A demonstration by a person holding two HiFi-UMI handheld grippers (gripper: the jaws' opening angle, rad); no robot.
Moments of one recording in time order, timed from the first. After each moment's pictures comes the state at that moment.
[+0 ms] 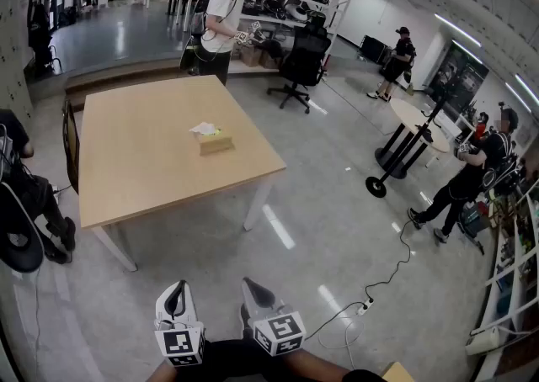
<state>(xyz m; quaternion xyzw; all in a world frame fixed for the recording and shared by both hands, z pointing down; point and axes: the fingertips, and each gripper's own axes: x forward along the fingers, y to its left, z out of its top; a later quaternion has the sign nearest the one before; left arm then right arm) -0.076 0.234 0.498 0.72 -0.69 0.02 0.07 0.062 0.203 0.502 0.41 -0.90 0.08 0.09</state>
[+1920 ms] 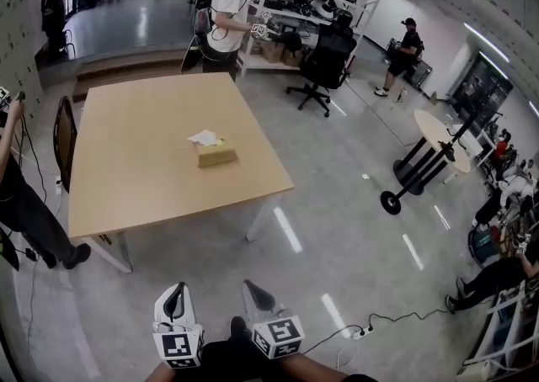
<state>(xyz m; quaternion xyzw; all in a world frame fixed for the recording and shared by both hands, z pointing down) -0.054 0.126 0.518 0.68 -0.72 0.03 0.09 0.084 0.078 0.522 0.38 -0.91 0.11 0.11</state>
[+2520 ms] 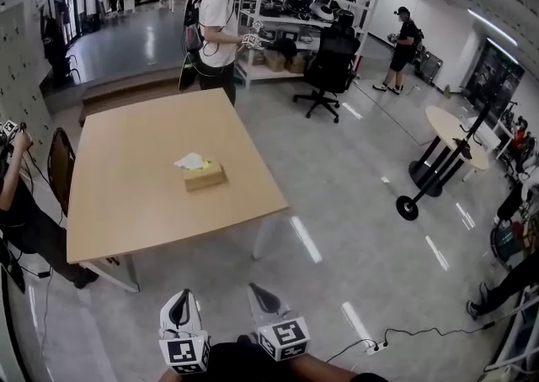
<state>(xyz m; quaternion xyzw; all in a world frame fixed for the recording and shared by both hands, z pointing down) -0.005 0.042 0.512 0.67 -0.74 0.04 0.08 0.128 -0.016 0.516 0.35 -0.93 0.10 0.08</state>
